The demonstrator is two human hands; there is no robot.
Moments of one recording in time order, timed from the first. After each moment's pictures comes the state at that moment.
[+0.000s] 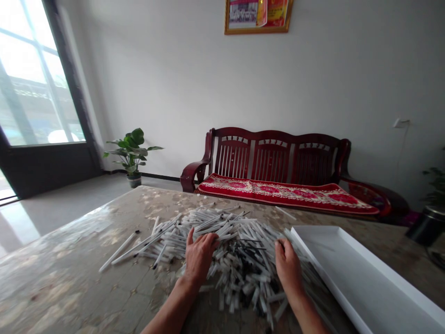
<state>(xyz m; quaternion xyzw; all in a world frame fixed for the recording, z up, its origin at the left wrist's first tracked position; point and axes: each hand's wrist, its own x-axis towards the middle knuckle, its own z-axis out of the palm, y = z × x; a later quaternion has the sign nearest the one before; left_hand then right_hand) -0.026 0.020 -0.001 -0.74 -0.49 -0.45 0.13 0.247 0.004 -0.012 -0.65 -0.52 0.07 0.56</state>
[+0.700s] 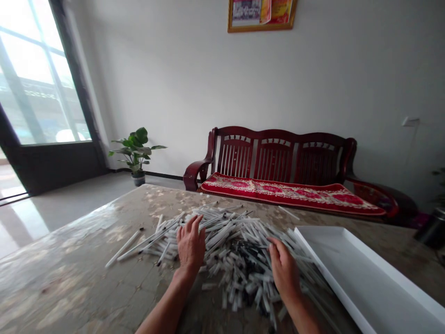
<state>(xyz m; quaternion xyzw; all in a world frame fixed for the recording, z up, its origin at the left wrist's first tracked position) -0.052 0.041 -0.003 -0.61 -0.63 -0.45 0.16 0.229 -0.006 -0.015 -0.60 -0.59 0.09 0.53</state>
